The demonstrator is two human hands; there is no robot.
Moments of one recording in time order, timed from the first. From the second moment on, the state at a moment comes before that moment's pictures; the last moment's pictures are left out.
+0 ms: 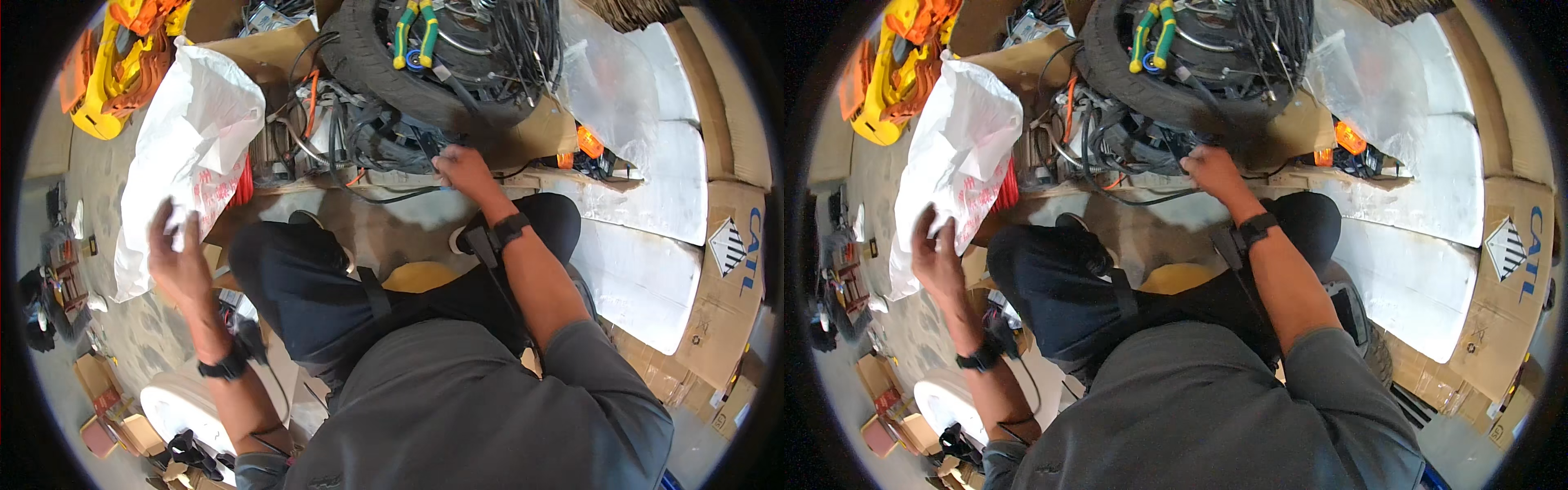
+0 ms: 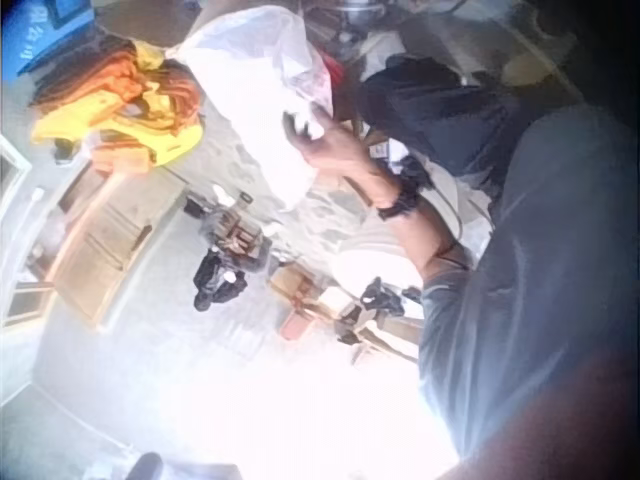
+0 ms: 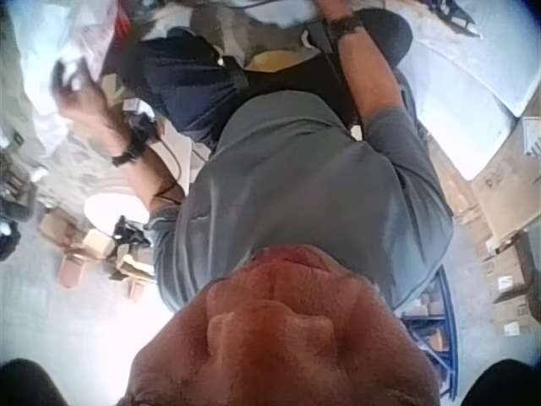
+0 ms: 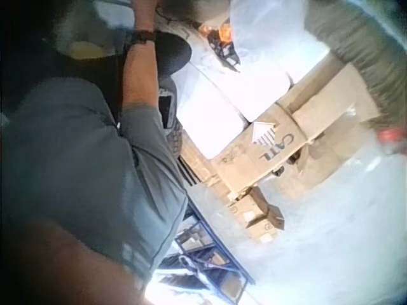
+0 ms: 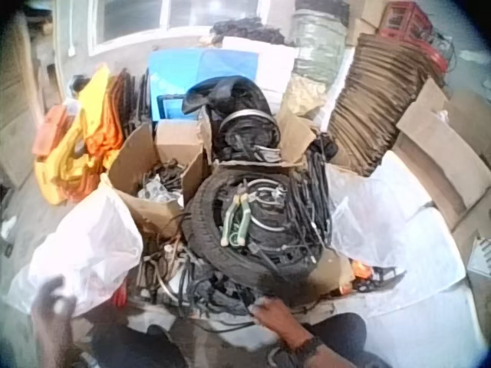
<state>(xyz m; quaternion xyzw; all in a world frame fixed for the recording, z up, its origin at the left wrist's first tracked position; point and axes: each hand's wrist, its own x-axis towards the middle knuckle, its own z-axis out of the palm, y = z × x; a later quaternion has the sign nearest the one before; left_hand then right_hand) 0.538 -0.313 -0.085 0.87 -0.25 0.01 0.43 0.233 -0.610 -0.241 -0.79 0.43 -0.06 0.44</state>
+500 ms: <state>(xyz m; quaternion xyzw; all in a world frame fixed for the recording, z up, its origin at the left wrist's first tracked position) 0.354 -0.398 -0.128 0.51 -0.21 -0.58 0.60 0.191 -0.511 -0.168 -0.32 0.19 -0.01 0.93</state>
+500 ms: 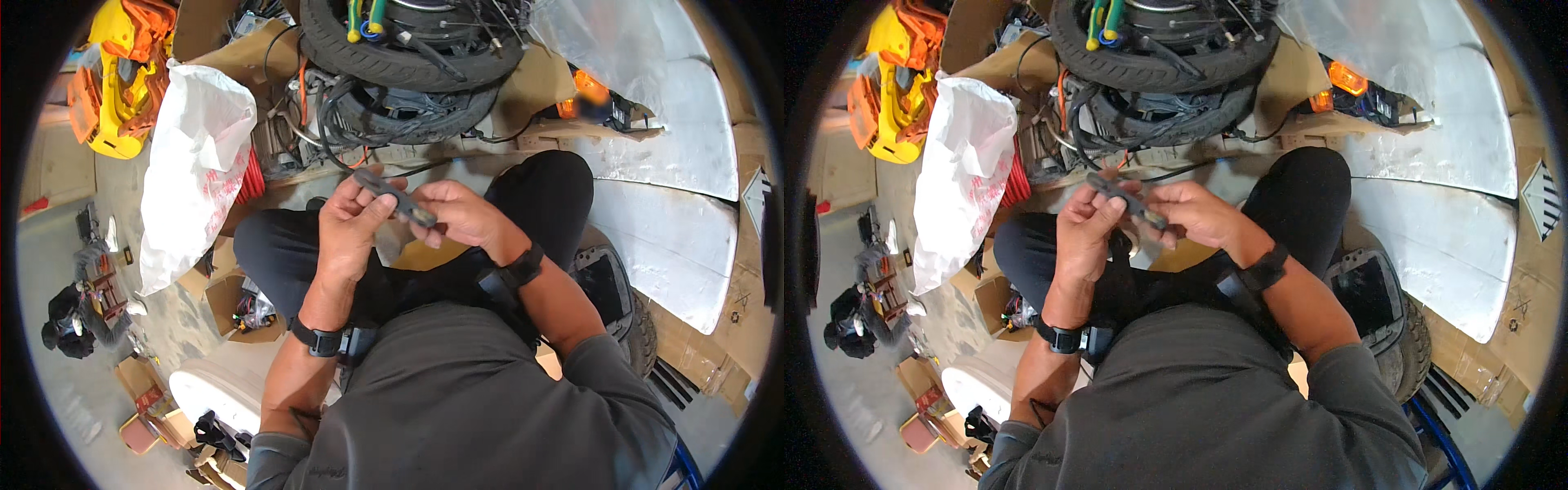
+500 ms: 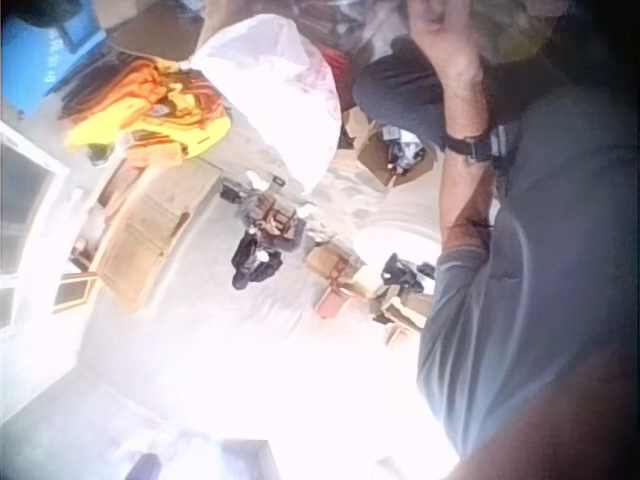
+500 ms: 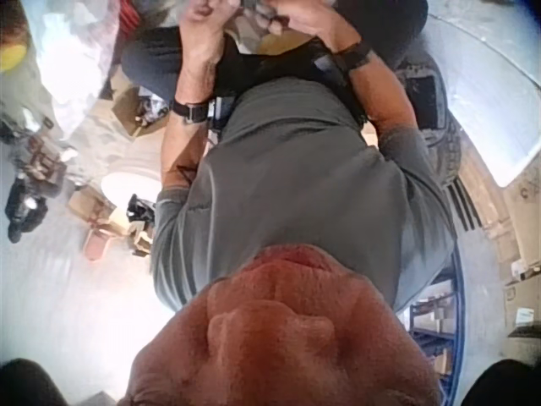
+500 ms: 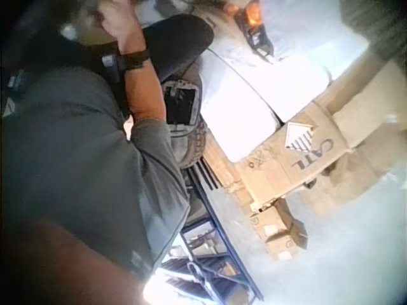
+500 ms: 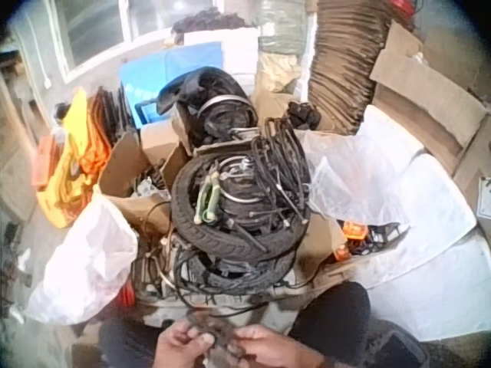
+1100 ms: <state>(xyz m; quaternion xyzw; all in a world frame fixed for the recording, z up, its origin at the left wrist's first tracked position) 0.360 -0.354 -0.129 0.56 -0.12 -0.49 0.66 0.212 -0.658 -0.262 -0.80 0.51 -0.08 0.32</state>
